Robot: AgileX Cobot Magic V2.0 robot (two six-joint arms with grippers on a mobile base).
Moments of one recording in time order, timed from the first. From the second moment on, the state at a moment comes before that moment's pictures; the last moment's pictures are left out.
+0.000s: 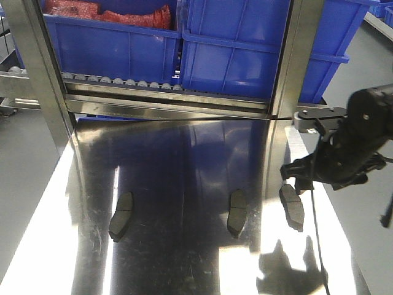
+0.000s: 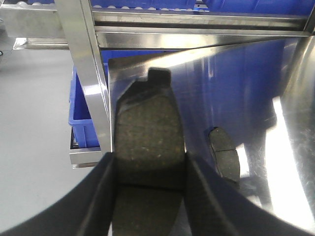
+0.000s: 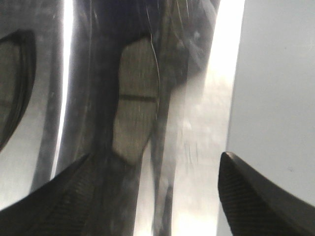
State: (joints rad) left arm -0.07 0.59 -0.56 -0.10 0.52 0.12; right arm 0.18 1.71 -1.25 -0.07 0.92 0.10
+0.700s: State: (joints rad) left arm -0.07 0.59 -0.56 -0.10 0.52 0.12; right arm 0.16 2.04 -1.42 -0.01 0.95 0.05
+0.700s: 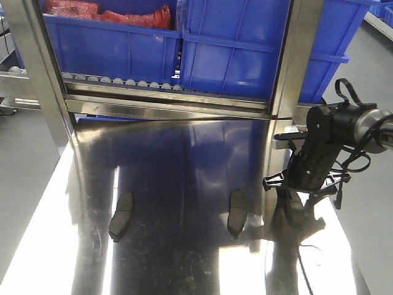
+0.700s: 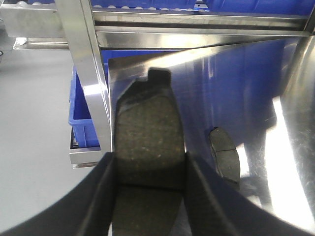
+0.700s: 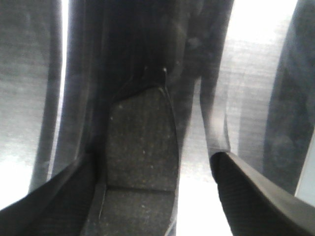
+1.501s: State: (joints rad) left arm -0.07 0.59 -0.56 -0.10 0.52 0.12; right arm 0.16 1.96 -1.41 0.05 0.96 0.02
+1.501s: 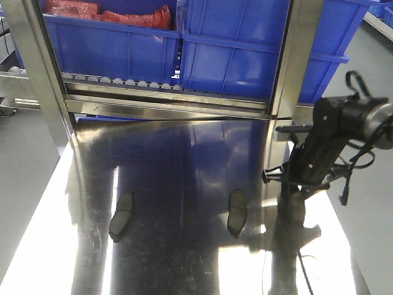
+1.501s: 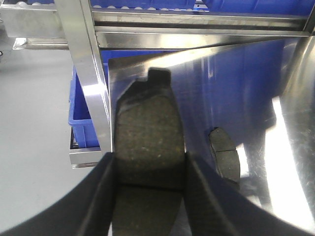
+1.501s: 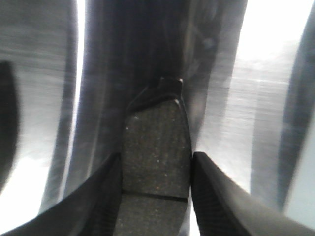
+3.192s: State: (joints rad) left arm -0.07 0.59 -0.56 -0.10 0.52 0.12; right arm 0.16 0.47 -0.59 0.04 0.45 -0.08
